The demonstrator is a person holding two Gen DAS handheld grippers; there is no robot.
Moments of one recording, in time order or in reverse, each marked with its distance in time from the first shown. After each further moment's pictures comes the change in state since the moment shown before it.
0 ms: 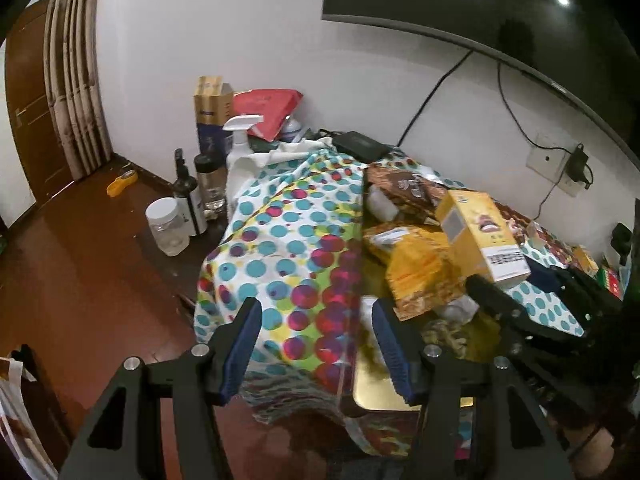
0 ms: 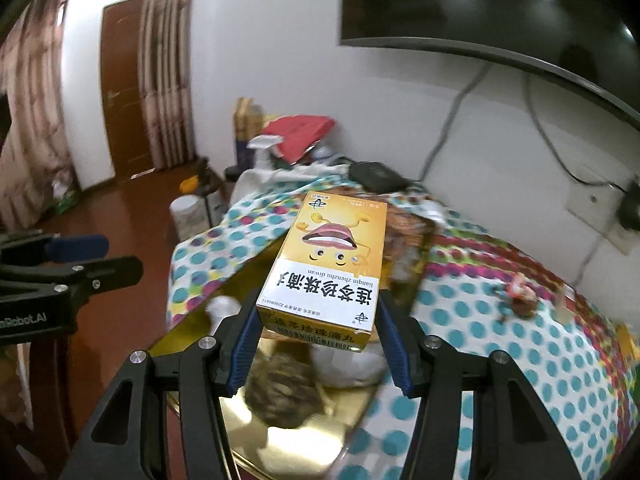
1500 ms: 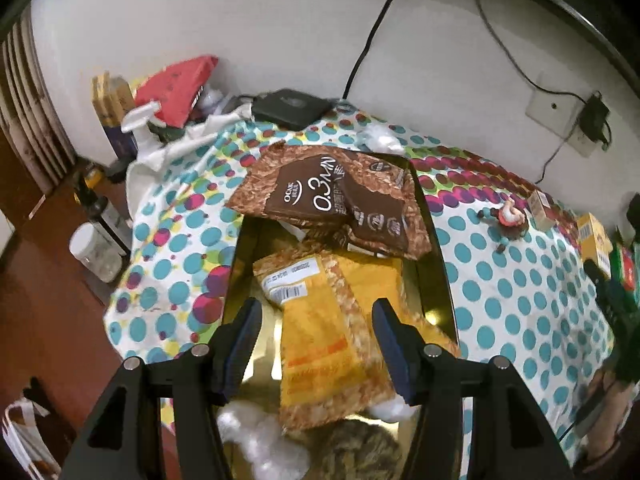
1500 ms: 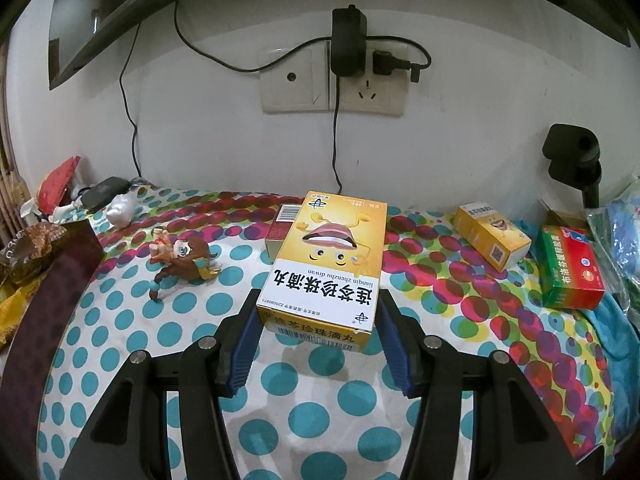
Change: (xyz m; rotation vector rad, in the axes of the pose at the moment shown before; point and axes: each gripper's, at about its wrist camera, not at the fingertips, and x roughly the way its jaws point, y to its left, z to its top) left arm 0.116 -0.118 0.062 0.154 0.188 -0.023; right arm -0.009 -0.284 -0.094 0.453 0.020 -0.515
